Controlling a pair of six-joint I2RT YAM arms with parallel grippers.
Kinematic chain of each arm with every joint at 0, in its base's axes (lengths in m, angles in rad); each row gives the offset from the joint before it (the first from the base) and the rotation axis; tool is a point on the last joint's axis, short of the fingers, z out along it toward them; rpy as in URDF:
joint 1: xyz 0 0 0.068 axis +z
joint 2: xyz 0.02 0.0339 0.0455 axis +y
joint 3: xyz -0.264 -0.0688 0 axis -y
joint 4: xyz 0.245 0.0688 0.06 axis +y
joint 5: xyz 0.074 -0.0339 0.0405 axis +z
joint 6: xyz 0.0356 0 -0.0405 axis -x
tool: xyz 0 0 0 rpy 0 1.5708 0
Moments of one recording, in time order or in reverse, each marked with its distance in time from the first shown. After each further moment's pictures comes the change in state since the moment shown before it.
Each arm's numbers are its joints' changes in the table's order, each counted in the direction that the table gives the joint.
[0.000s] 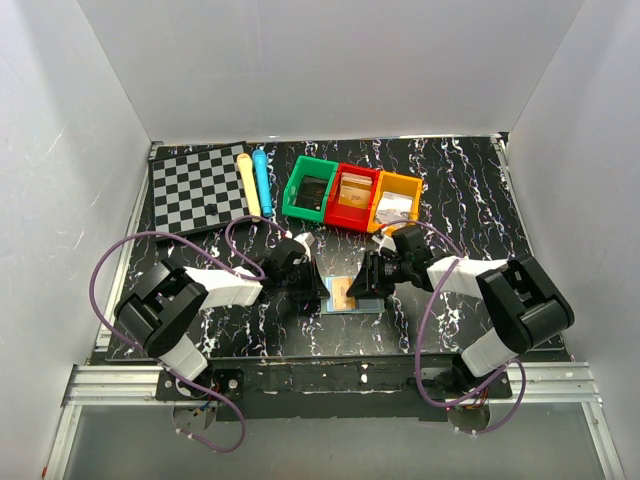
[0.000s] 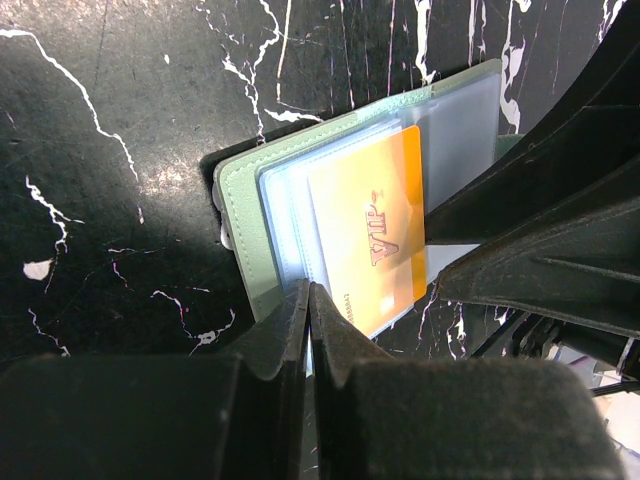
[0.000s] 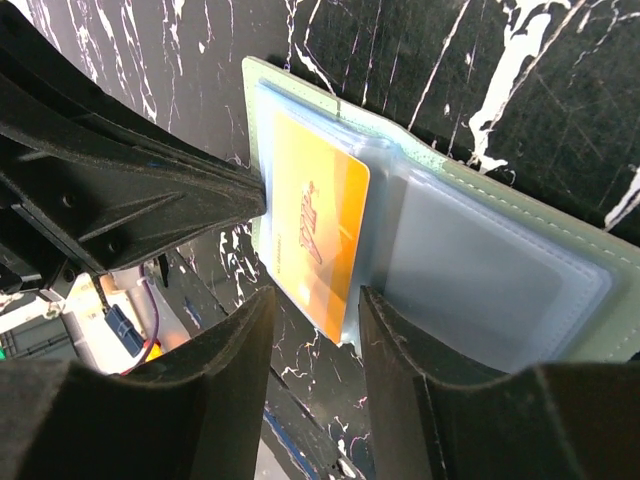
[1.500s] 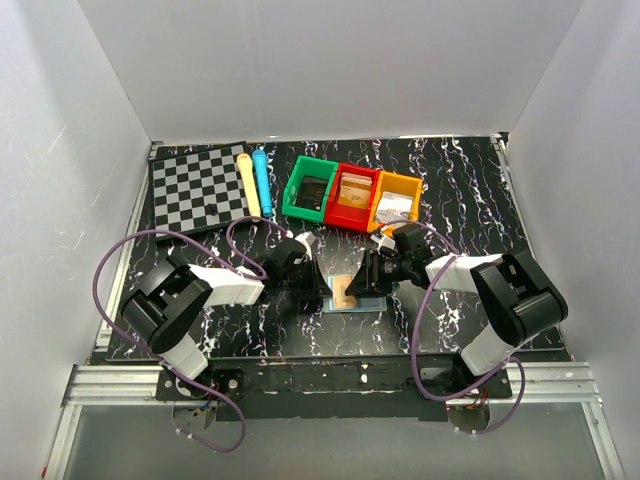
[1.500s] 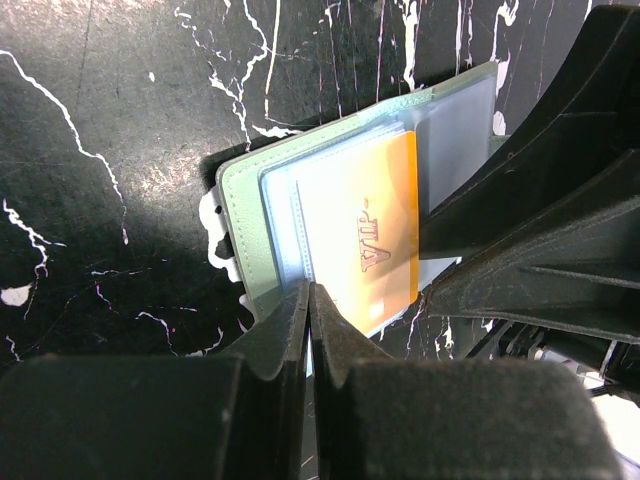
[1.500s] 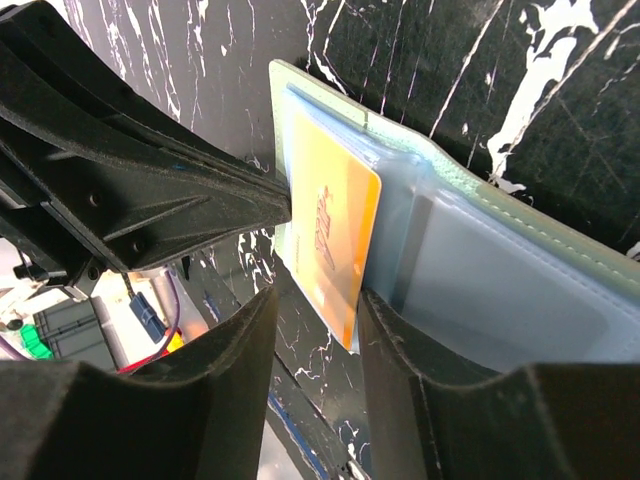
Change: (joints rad) left arm 0.002 0.030 0.000 -0.051 -0.013 0.027; right arm -0.014 0.057 0.006 -0.067 0.080 -0.026
